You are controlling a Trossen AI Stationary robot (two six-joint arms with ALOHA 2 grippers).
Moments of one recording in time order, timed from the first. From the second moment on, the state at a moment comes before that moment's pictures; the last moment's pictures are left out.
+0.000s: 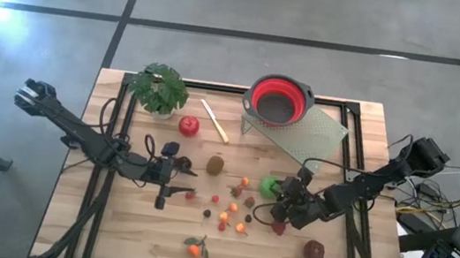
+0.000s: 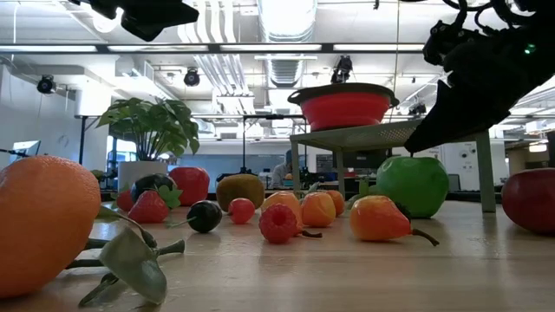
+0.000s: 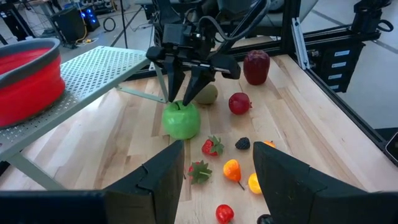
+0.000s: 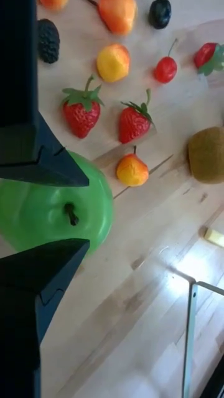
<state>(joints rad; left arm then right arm) -0.45 1.03 0.63 0.11 -0.42 0.00 0.52 1.41 0.60 -0.20 0.79 0.86</state>
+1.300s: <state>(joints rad) -0.45 1.03 0.63 0.10 -0.42 0.00 0.51 1.40 0.62 -0.18 0.71 0.80</state>
